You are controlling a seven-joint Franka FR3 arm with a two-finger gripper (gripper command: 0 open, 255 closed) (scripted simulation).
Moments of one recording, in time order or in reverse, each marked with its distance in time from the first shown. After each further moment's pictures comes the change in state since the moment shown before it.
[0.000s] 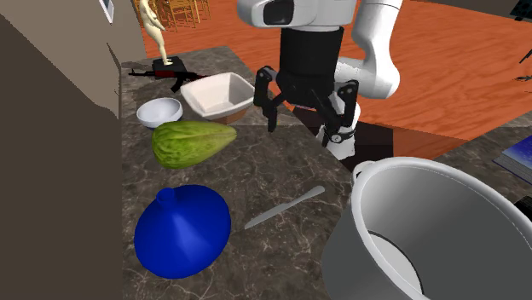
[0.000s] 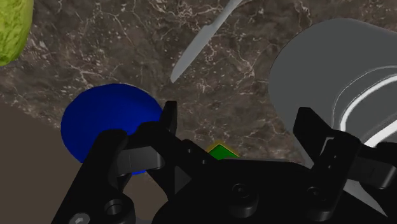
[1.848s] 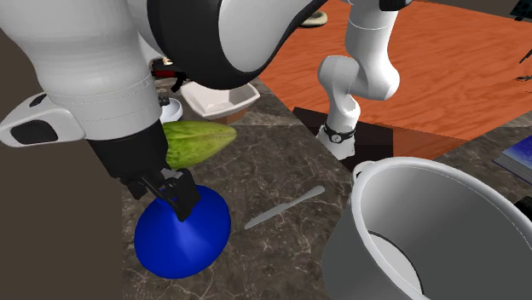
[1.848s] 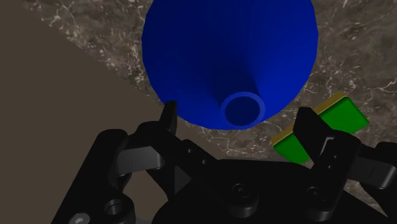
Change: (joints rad) arm -0.112 0.689 -0.147 0.608 0.108 0.049 -0.294
